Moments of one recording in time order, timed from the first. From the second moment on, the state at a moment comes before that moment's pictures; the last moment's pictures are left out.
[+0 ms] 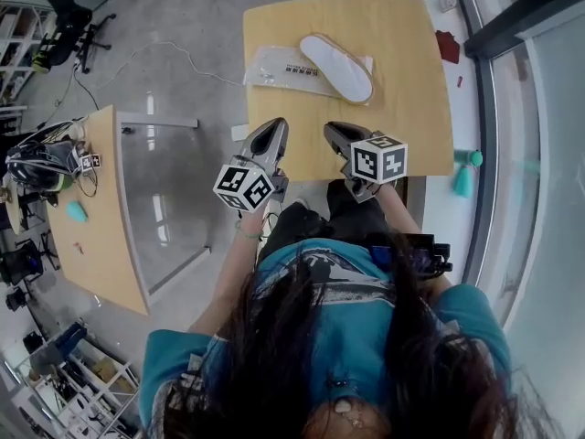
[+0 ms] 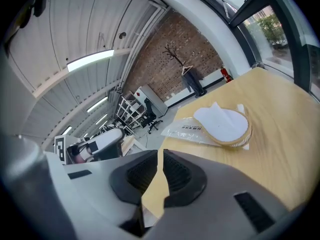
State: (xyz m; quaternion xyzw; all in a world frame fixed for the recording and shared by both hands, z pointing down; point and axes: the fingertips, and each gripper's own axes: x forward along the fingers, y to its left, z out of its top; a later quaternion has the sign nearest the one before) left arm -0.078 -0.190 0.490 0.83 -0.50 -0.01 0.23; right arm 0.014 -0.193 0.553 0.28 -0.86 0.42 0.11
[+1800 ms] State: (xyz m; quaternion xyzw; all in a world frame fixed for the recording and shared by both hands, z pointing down) left arm -0.075 0.263 0.466 0.91 -0.37 0.03 0.20; right arm 0.008 0.283 0.515 0.43 -0.81 0.39 0.06
